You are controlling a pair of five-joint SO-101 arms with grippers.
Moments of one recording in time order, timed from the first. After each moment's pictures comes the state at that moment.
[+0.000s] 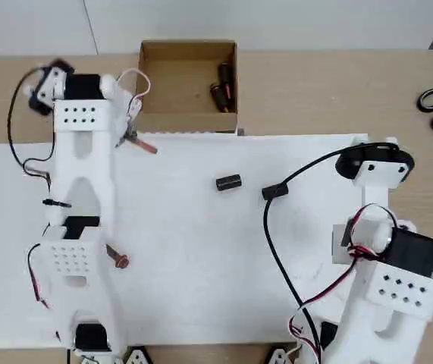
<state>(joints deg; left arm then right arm) -2.8 36.2 -51.6 98.1 65.2 16.1 -49.1 31.7 95.7 14.6</state>
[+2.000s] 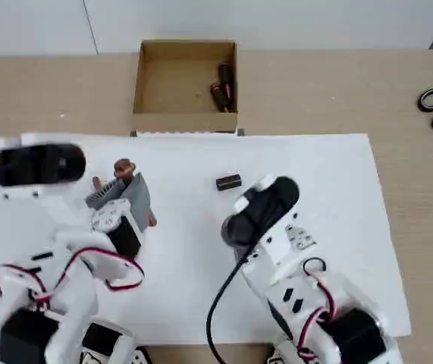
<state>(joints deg) 14.6 -74.3 37.5 72.5 31.0 -33.5 -83.6 52.7 75.1 6.2</state>
